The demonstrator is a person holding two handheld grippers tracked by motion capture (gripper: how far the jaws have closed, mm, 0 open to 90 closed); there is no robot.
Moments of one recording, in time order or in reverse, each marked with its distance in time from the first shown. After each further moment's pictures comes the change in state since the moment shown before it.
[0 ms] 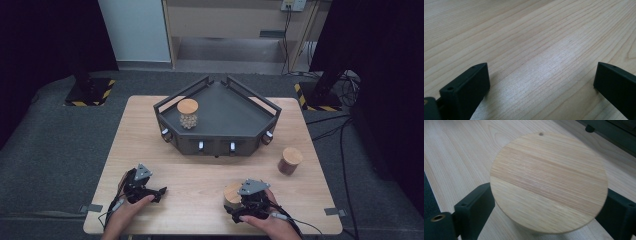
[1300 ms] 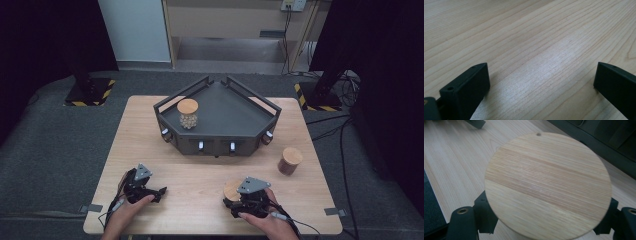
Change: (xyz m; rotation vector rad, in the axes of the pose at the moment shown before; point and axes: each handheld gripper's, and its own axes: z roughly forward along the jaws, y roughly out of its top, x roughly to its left) left arm 0.000 0.000 0.000 0.000 0.000 0.000; right arm 0.008 0.008 -0.011 -0.045 -0.029 -0.012
